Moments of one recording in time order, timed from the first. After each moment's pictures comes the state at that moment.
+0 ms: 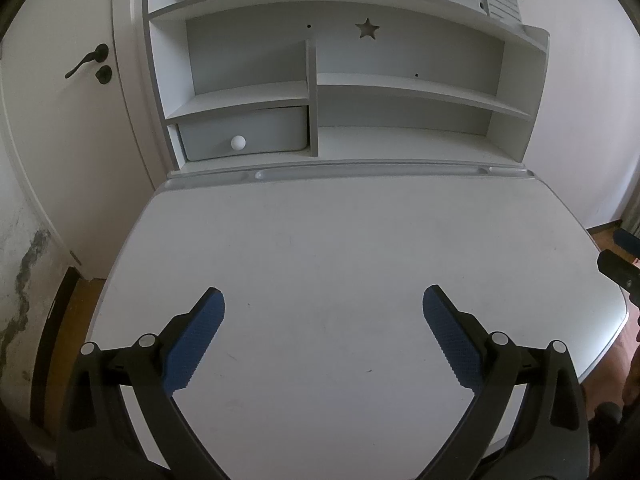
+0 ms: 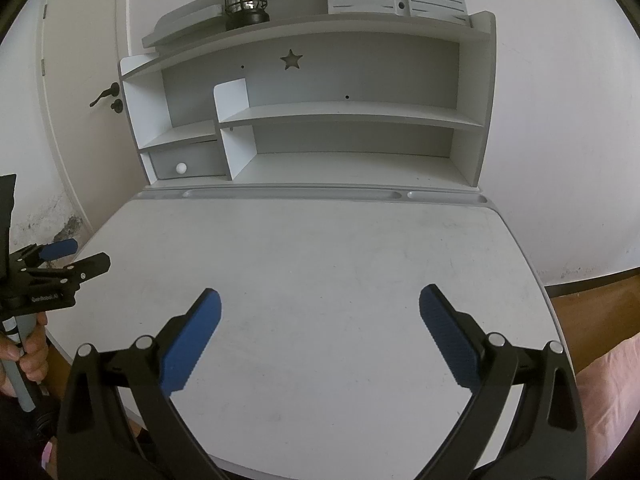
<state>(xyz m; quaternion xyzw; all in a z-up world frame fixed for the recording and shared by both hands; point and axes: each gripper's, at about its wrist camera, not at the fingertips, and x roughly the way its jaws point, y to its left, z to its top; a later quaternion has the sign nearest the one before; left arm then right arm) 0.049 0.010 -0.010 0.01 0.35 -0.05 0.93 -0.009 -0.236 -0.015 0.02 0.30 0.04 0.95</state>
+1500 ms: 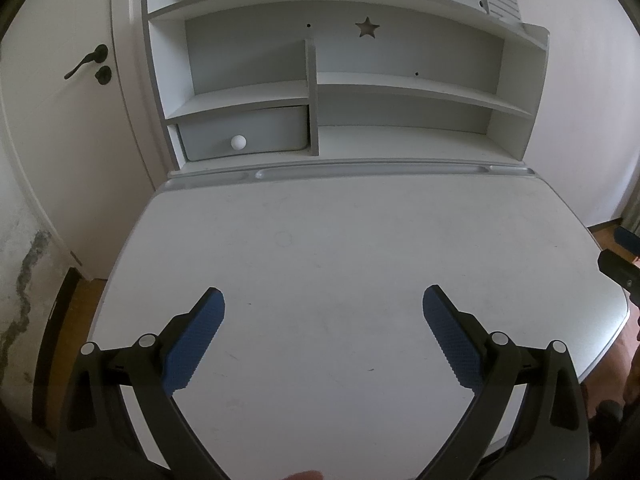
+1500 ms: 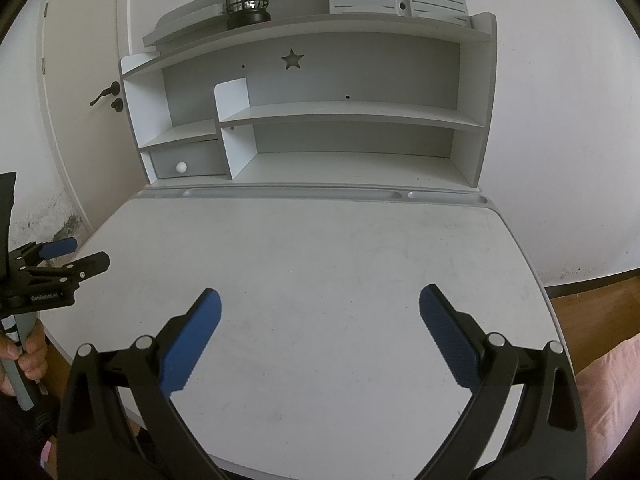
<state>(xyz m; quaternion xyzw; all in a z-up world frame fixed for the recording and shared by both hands) 0.053 0.010 -0.010 0.02 0.36 -0.05 0.93 -0.010 -0.236 -0.015 0.02 0.30 0.04 0.95</state>
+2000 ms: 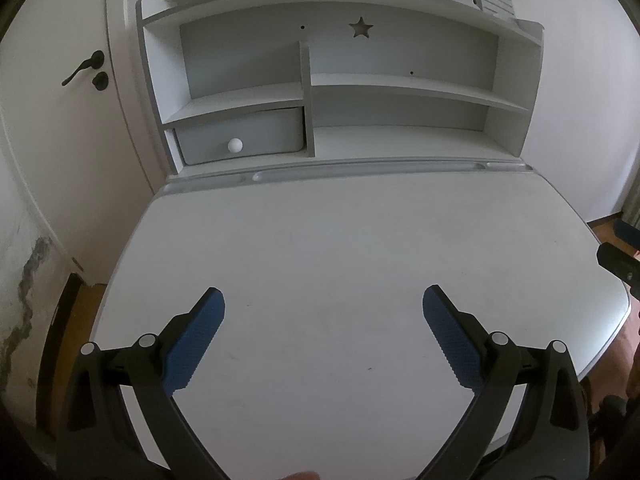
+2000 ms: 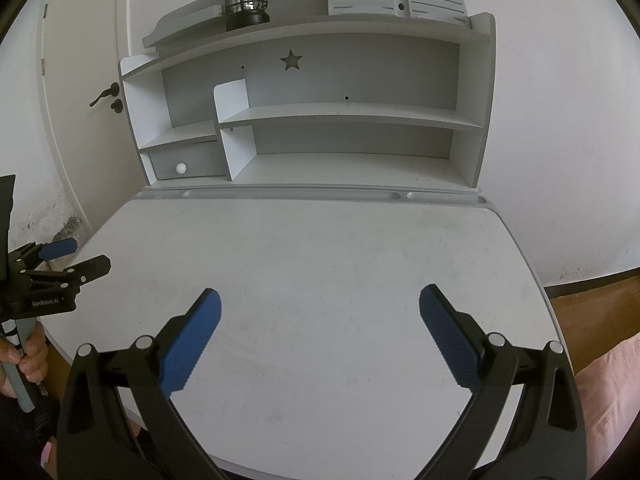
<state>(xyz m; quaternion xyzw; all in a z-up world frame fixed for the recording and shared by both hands) 0.049 0.006 -0.011 0.02 0.35 -0.05 0.93 -0.011 -0.239 -0.016 0.02 0.30 0.05 0.95</state>
